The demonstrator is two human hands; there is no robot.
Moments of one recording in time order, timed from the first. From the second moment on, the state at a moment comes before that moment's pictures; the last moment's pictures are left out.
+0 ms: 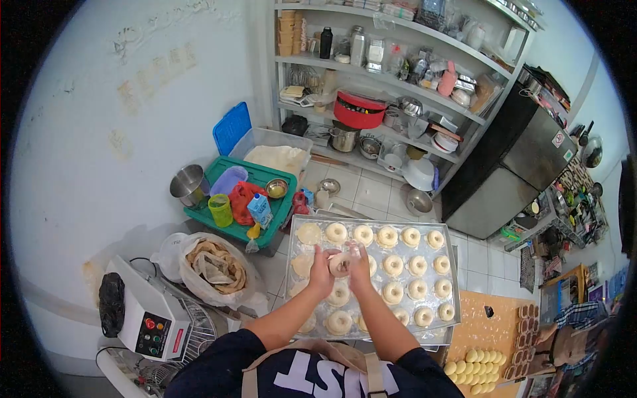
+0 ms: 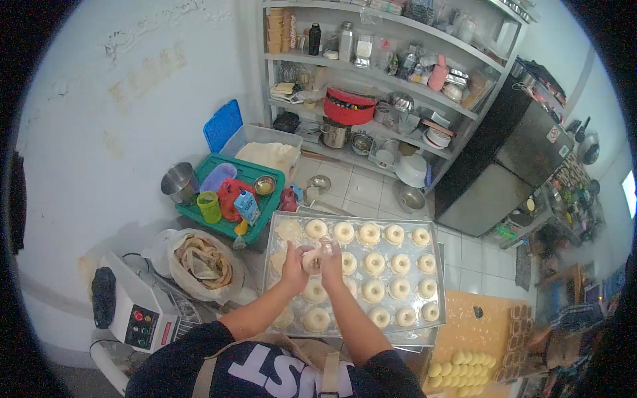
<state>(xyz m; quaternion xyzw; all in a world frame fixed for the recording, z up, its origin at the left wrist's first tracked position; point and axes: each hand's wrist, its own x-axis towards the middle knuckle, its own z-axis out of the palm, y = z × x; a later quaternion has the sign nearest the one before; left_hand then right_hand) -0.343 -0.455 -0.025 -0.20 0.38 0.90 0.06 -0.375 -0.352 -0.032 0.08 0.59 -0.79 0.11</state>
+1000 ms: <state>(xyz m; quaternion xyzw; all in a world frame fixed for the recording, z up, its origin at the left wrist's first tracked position) -0.360 -0.489 -0.018 -0.20 0.47 0.85 0.08 -0.387 -0.373 -0.023 0.05 0.67 -0.70 0.24</state>
